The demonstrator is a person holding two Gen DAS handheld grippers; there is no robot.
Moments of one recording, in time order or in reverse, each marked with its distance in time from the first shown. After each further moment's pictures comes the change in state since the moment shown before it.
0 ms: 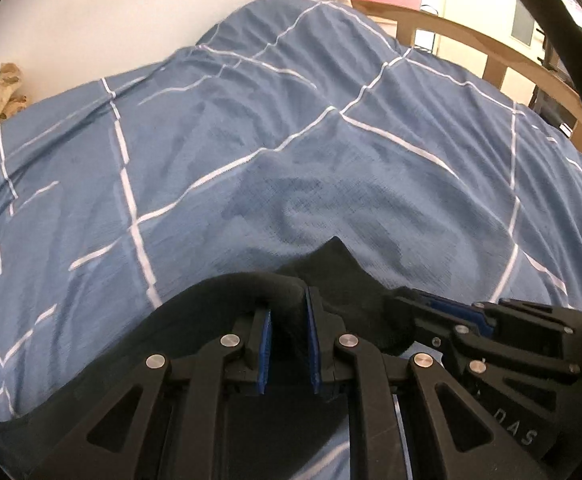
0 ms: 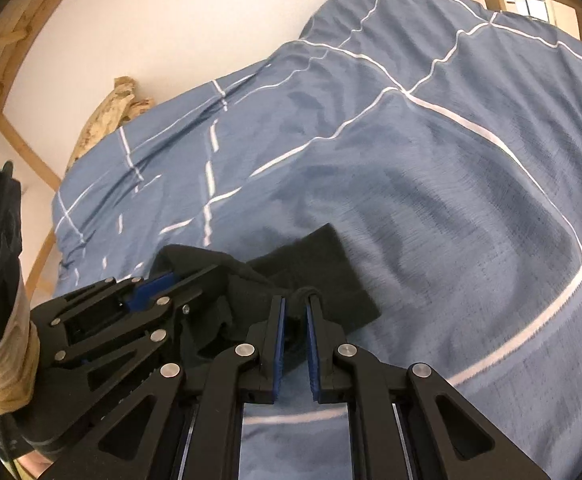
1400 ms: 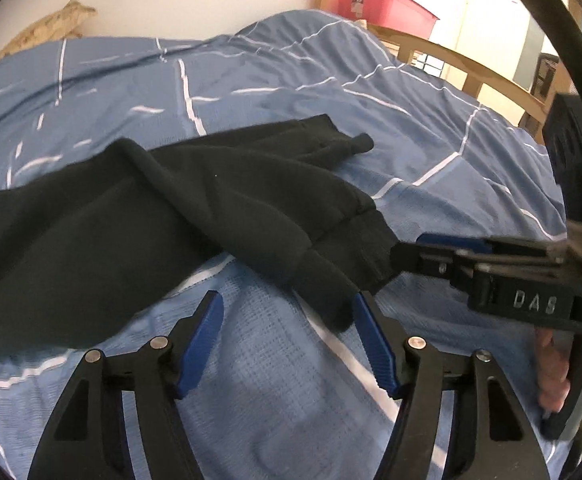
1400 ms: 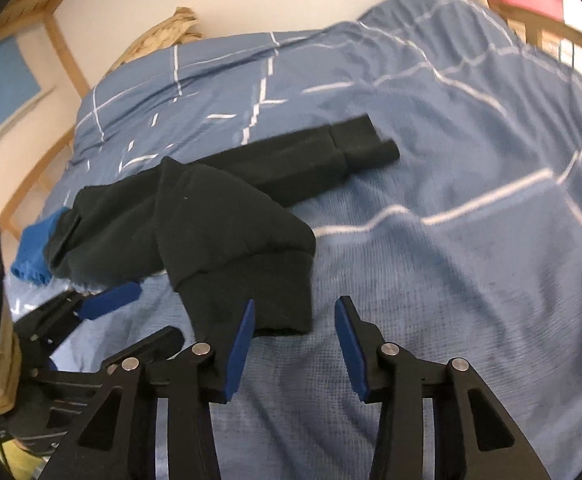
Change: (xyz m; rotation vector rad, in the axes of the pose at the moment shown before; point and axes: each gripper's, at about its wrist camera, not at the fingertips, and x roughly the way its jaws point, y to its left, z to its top) left arm -0.079 -0.003 -0.193 -0.180 -0.106 -0.061; right arm -0.051 0.023 -0.123 -0.253 0.081 -0.022
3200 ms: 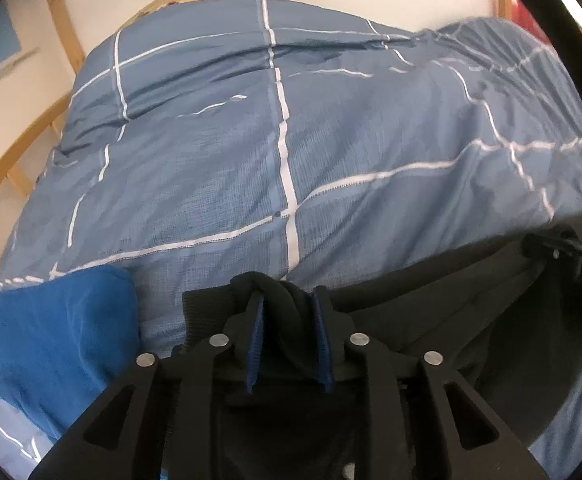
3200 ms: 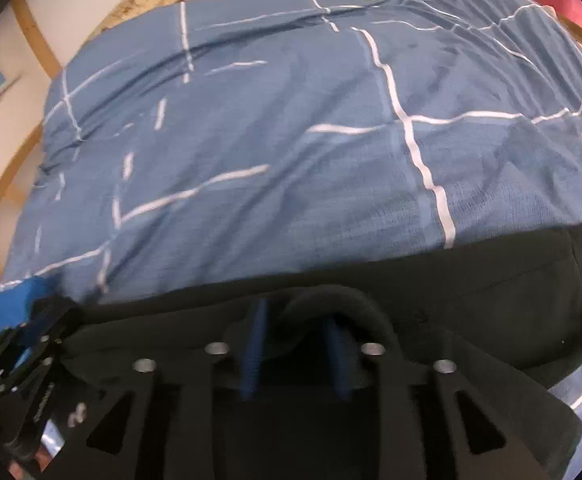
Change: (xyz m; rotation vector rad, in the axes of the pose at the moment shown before) left arm -0.042 0.285 0.063 -0.212 0.078 0.496; right arm 0.159 0.180 0.137 0.006 0.112 -0.067
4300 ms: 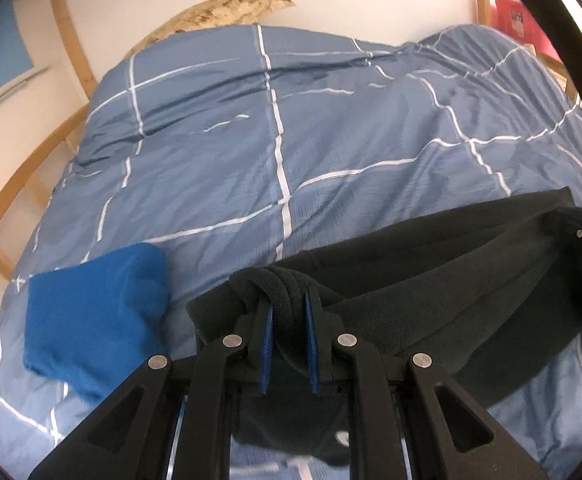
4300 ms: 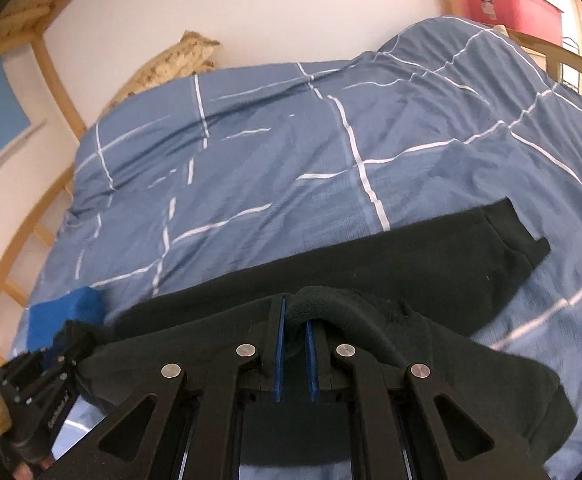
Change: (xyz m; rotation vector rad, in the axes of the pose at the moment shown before) left arm -0.067 -0.011 -0.038 0.057 -0.057 0.019; right arm -0.103 -0.008 -0.057 0.057 -0.218 0.005
